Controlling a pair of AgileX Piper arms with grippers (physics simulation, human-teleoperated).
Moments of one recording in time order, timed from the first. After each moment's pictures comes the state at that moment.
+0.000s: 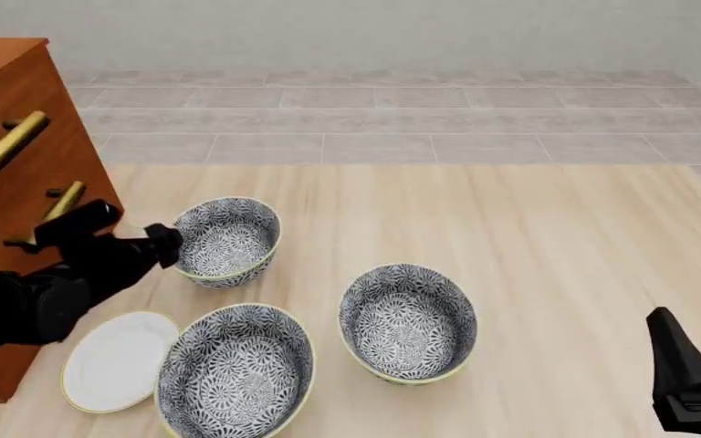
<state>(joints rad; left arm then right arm) -0.06 1.55 -0.54 -0.38 -0.44 0.00 0.02 -0.01 -0.01 0.00</state>
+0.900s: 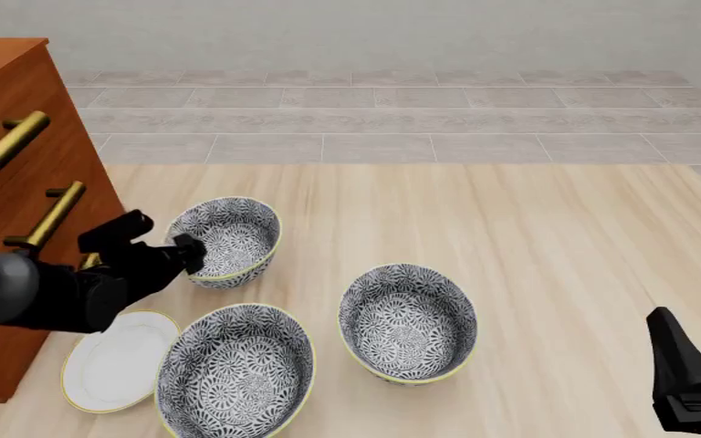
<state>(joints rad) -0.09 1.78 -0.63 -0.44 -0.47 0.00 0.02 -0.01 -0.01 0.00</state>
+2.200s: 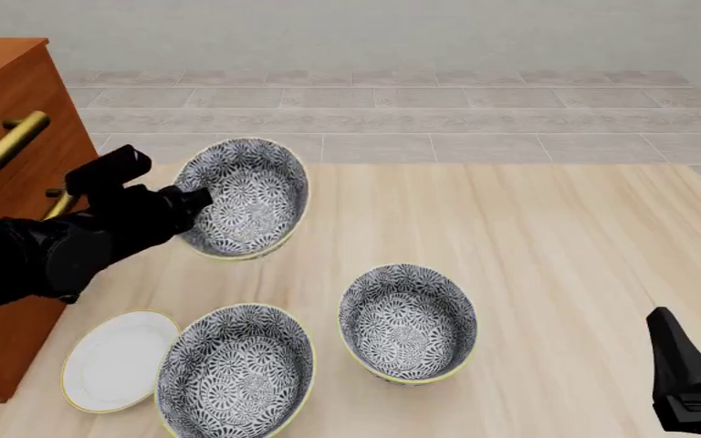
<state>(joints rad) -0.22 1.44 -0.72 -0.15 -0.51 0.00 0.02 -0.01 -0.01 0.00</state>
